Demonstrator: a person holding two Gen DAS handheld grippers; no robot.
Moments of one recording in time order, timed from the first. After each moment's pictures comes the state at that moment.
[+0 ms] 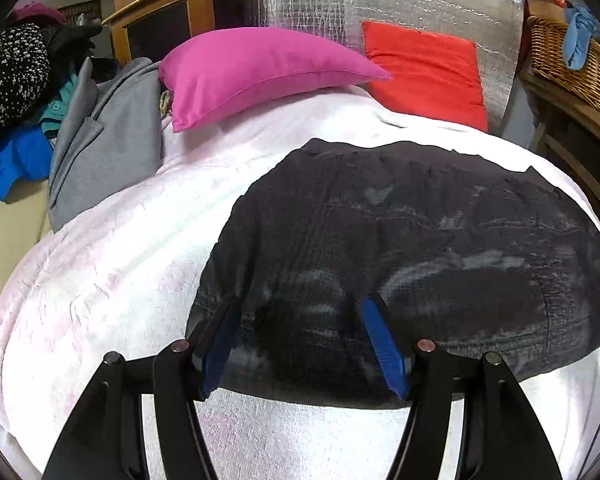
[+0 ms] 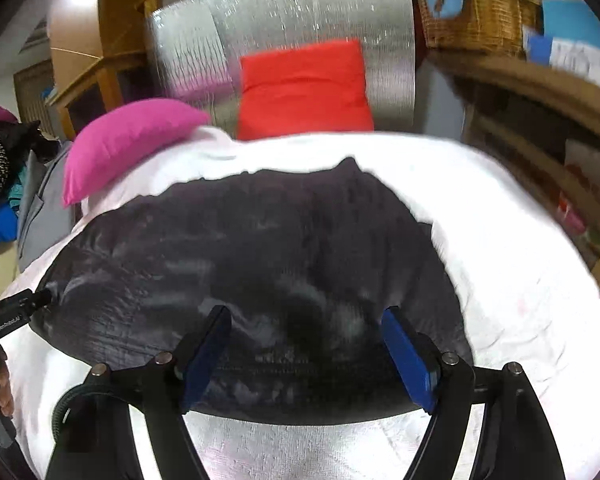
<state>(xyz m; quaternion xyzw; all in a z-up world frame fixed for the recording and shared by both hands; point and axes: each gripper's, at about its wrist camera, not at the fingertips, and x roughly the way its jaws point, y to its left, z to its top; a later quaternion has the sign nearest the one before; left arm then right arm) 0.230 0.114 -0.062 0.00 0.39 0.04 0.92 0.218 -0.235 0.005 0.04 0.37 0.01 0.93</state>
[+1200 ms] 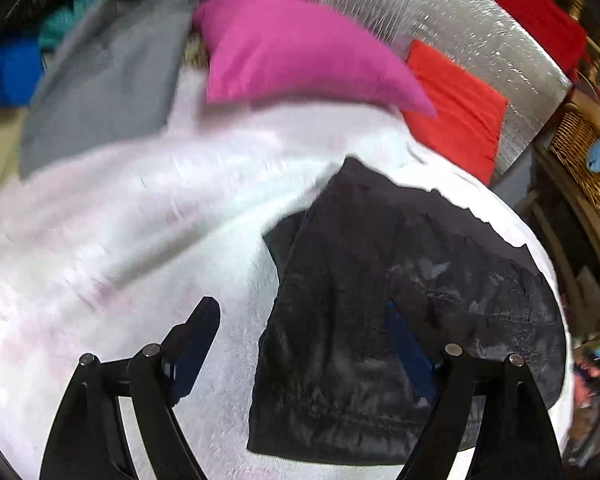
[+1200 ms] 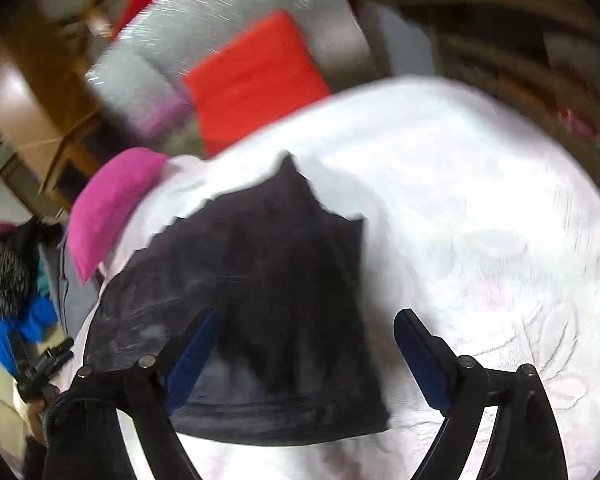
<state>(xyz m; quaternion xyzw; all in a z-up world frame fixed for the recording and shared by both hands) 0.289 0.219 -0.062 -0.18 0.44 0.00 0.88 0.273 -0.375 -0.009 0.25 0.44 0.05 0.86</state>
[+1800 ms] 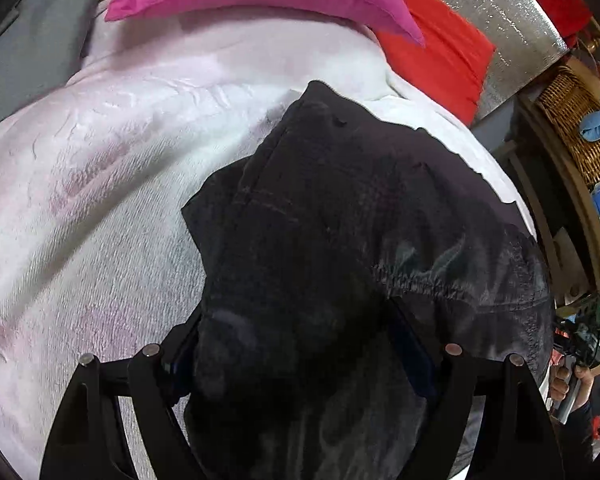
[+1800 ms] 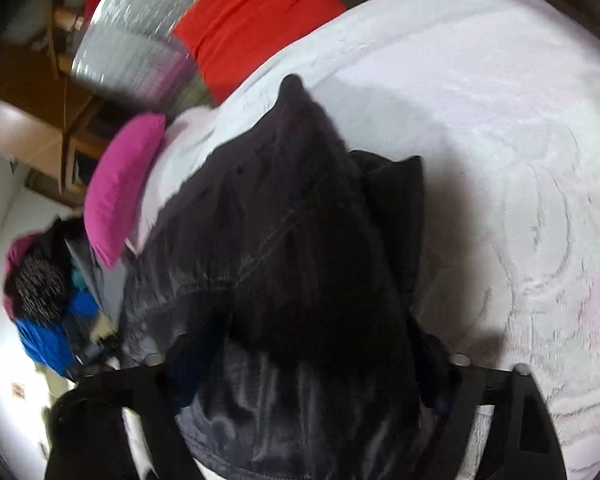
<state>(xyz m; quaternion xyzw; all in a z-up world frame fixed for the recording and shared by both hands) 0.346 0.189 -0.098 -0.18 0.52 -0.10 0.83 0.346 -0.345 -0.056 0.28 0.51 0.14 0.80</state>
